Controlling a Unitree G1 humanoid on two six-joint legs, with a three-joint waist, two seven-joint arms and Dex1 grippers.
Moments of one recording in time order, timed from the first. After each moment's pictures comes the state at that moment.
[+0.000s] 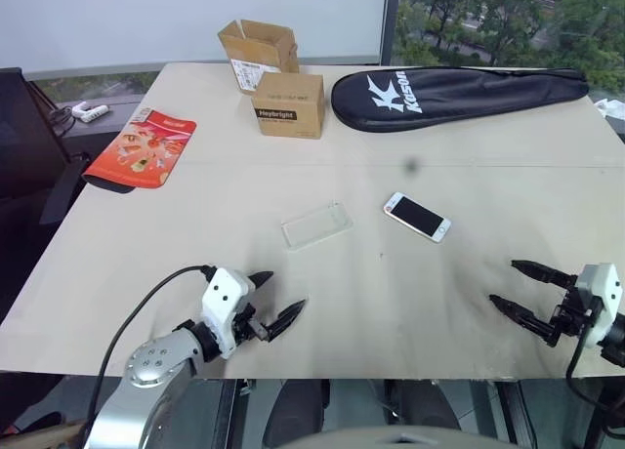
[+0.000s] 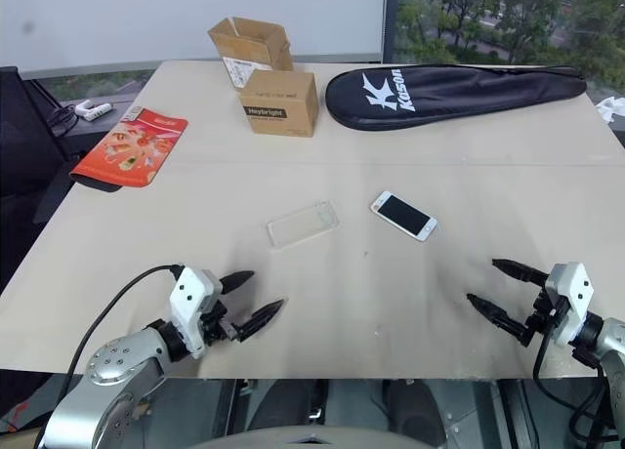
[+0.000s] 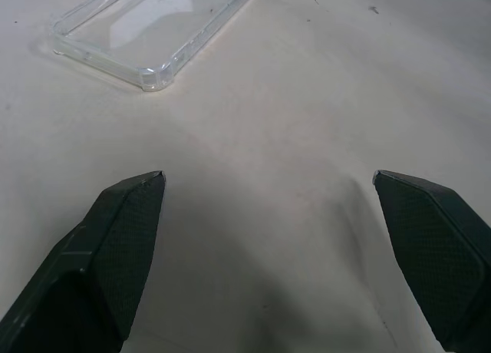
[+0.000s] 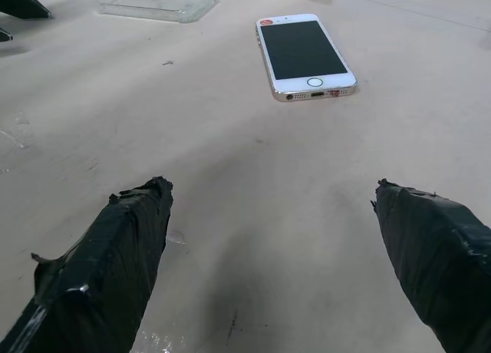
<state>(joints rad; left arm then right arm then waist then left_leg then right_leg) 0.34 0.54 0.09 -0.48 -0.36 0.34 -0.67 0.24 -0.68 -0.33 0.00 0.53 -0.01 1.15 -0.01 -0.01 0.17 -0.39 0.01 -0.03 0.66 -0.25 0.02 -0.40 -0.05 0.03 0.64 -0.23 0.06</state>
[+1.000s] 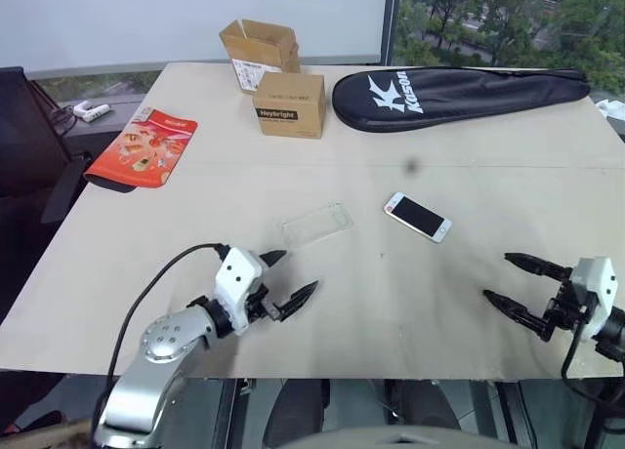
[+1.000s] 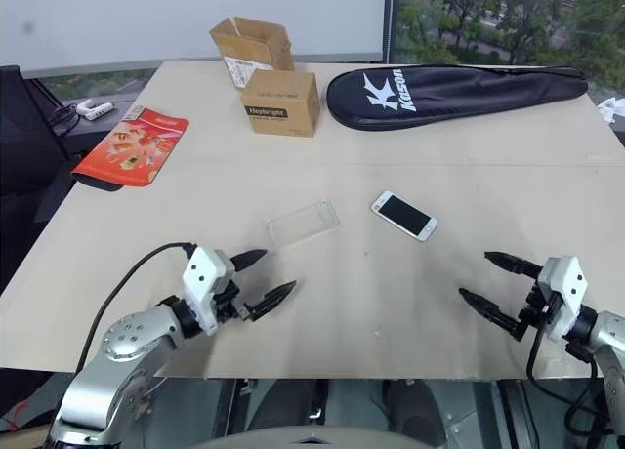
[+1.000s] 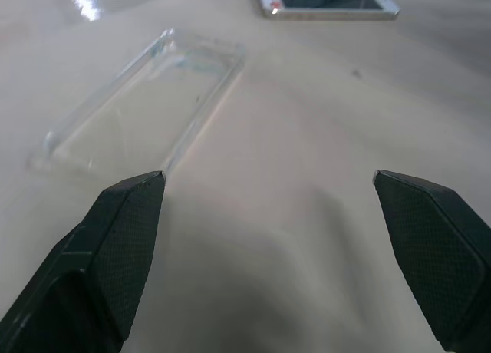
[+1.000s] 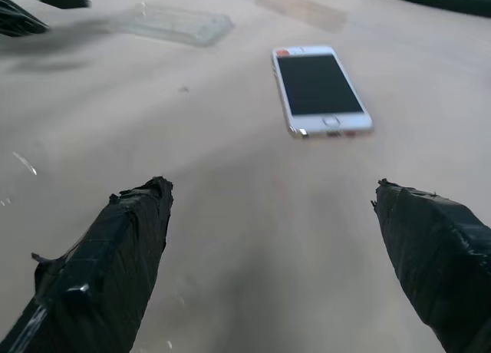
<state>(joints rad) 0.16 0.54 0.02 -0.46 -0.34 0.35 -0.67 0.24 -0.66 -0.32 -0.14 0.54 0.04 1.10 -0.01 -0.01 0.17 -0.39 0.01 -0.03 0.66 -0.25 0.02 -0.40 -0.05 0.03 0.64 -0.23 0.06</state>
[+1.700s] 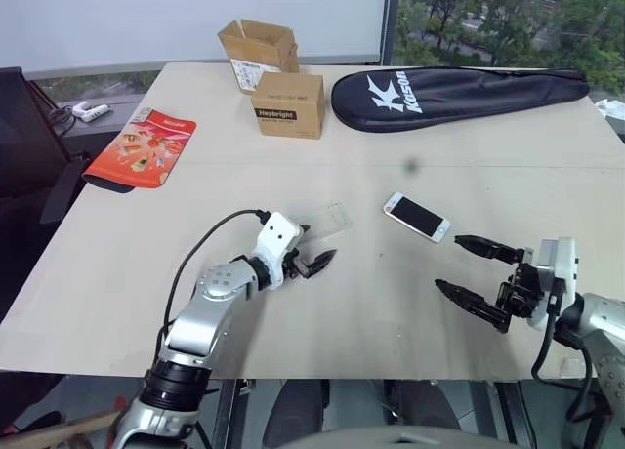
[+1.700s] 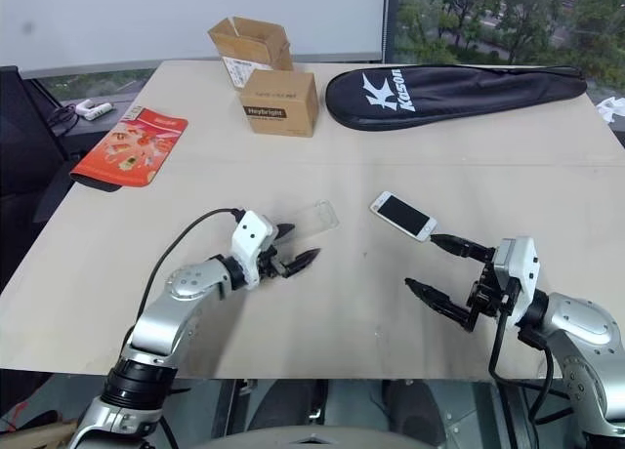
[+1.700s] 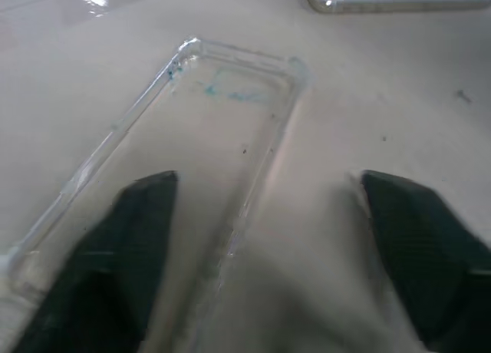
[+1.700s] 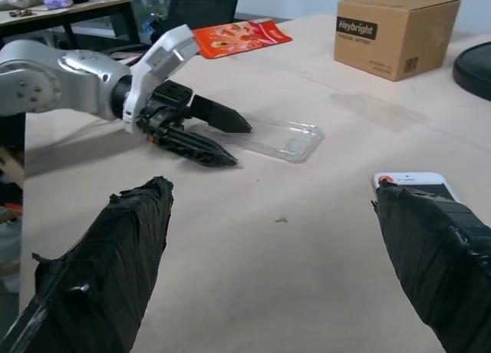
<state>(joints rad) -0.20 0.48 -0.12 -0.13 -0.20 0.41 -0.64 0.19 -0.62 -0.20 -0.46 0.64 0.24 0.97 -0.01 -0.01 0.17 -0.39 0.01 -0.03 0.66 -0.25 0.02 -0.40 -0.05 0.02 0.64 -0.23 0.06</state>
